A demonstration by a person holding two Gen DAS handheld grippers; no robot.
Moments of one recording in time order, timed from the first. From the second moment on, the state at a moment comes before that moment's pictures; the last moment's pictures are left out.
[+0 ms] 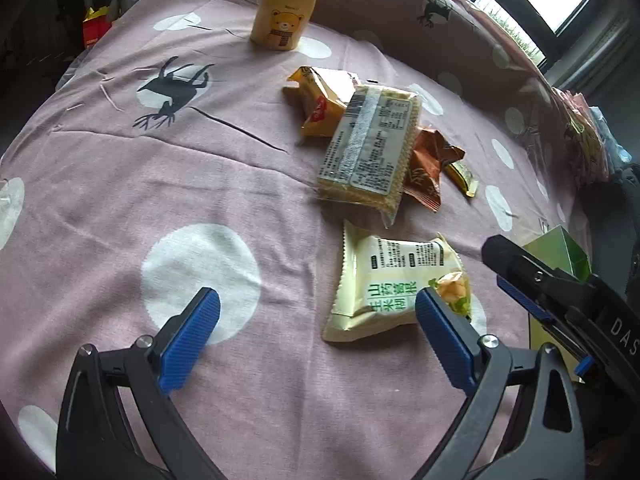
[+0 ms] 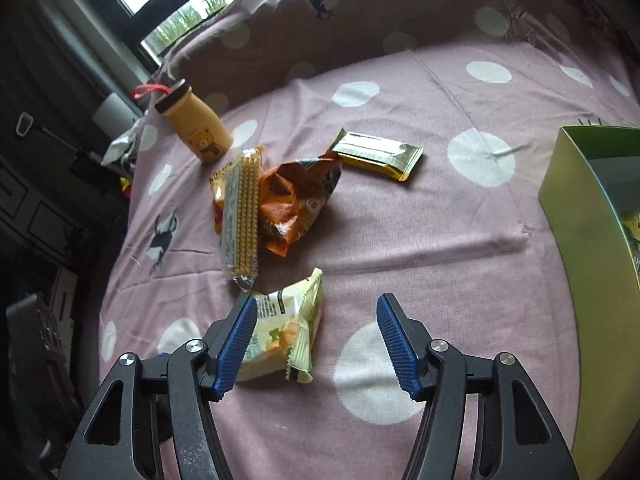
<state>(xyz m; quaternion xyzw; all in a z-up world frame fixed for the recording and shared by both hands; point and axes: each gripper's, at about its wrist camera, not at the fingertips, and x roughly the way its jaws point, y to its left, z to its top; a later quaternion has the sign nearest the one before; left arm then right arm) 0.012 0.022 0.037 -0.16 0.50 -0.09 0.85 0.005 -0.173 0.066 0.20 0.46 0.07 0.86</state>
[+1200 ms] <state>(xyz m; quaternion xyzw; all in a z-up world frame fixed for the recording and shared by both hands) -0.012 -0.028 0.064 -0.10 0.40 -0.18 0.89 -0.001 -0.146 0.075 0.19 0.44 0.14 0.86</state>
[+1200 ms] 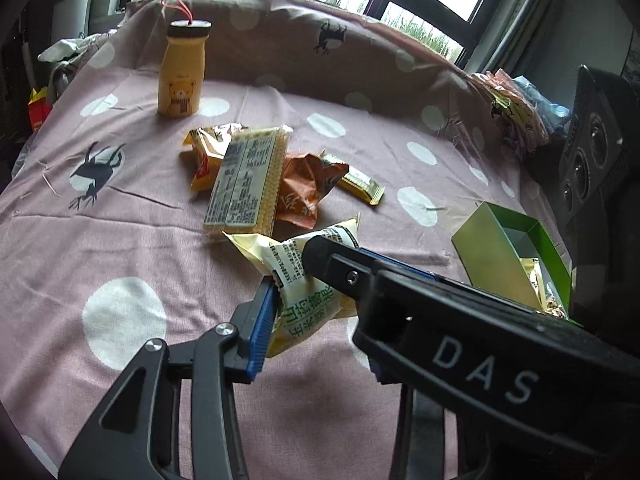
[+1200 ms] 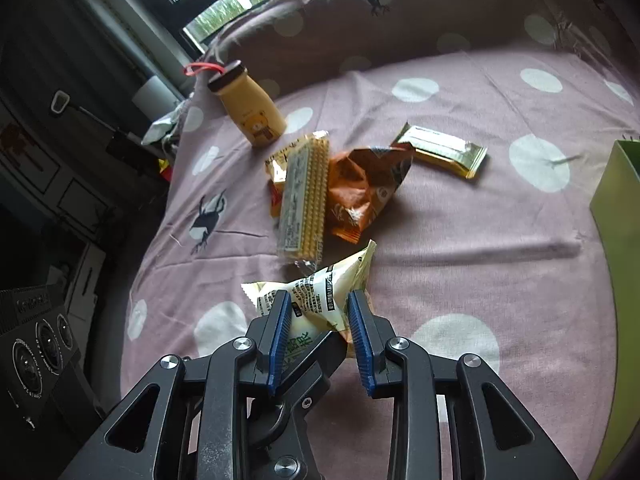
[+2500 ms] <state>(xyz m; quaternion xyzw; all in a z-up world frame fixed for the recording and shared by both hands) -0.043 -0.091 0.136 -0.02 0.26 -0.26 0.93 -0.051 -0.206 0.145 0.21 0.27 0.12 0.93</state>
